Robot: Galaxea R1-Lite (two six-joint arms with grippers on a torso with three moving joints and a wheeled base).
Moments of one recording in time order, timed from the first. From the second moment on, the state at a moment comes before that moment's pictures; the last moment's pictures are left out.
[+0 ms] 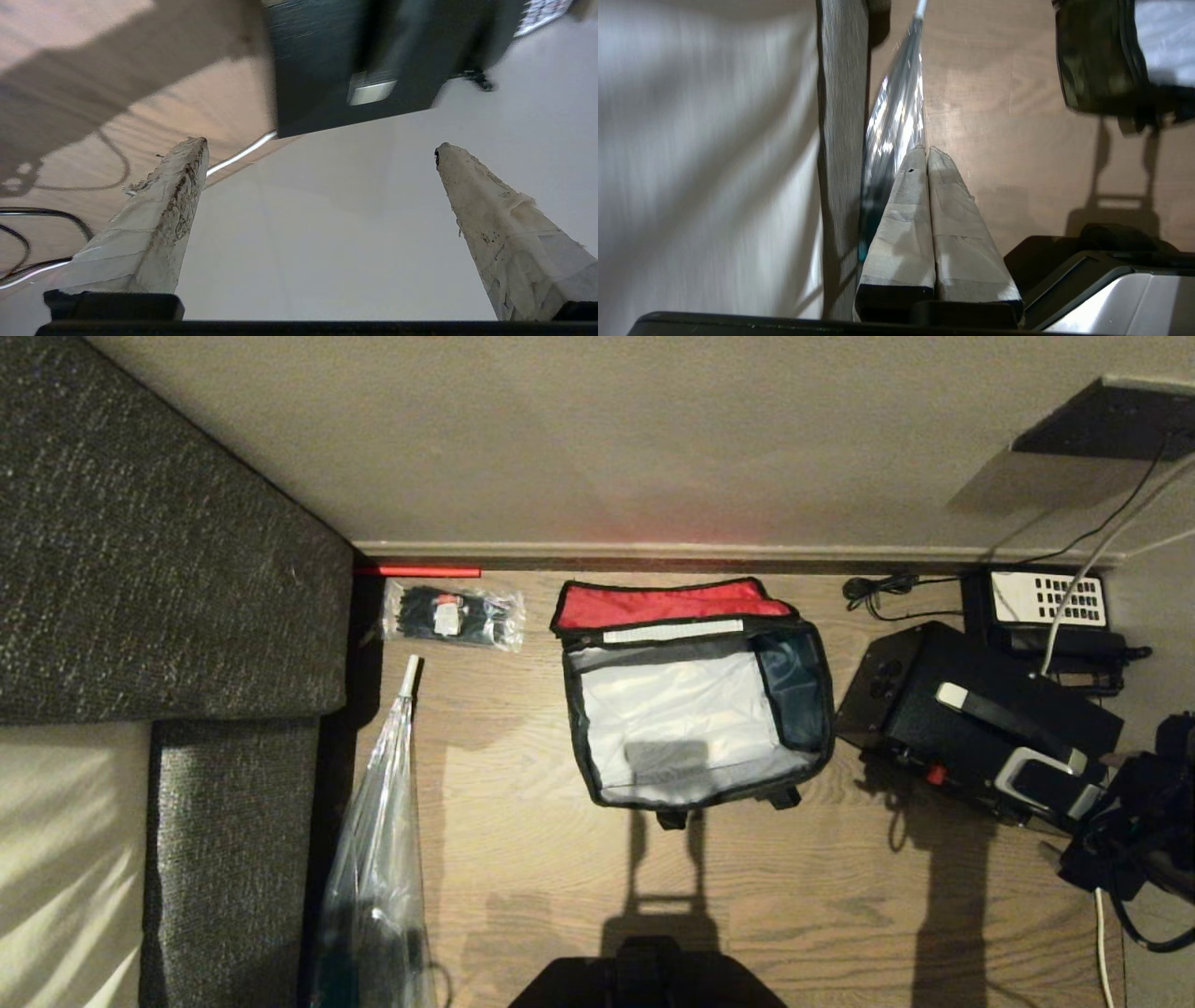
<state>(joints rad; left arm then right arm) 0.01 0.00 0.00 0.01 0.01 0.02 -0.11 1.57 -0.38 -0.71 -0.33 -1.14</state>
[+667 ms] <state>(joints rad) 0.00 0.00 0.00 0.01 0.00 0.02 -0.11 1.59 -0.39 -0.71 -0.33 -1.12</state>
